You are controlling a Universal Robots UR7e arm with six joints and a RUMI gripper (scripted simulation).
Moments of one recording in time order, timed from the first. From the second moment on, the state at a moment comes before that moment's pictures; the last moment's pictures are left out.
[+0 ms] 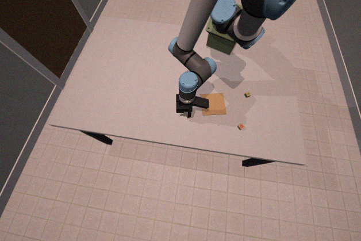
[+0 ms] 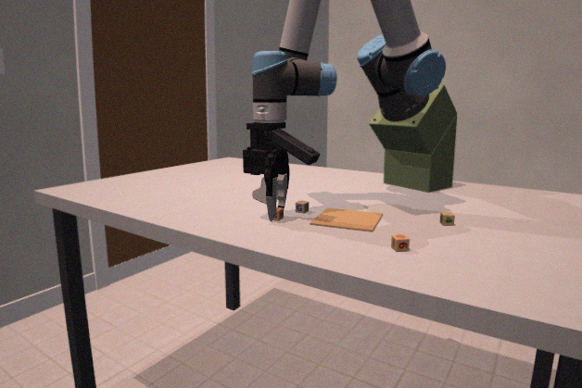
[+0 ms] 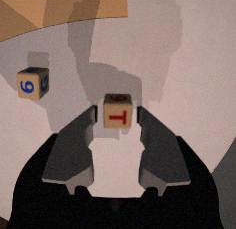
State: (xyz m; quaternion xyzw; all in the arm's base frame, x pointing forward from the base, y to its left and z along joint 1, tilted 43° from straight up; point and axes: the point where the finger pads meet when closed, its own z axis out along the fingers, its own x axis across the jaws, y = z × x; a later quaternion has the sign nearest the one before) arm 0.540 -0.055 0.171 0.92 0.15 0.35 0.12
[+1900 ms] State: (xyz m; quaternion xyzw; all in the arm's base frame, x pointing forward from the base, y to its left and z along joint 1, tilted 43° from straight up) arm 0.538 -0.055 0.173 0.92 0.15 0.35 0.12
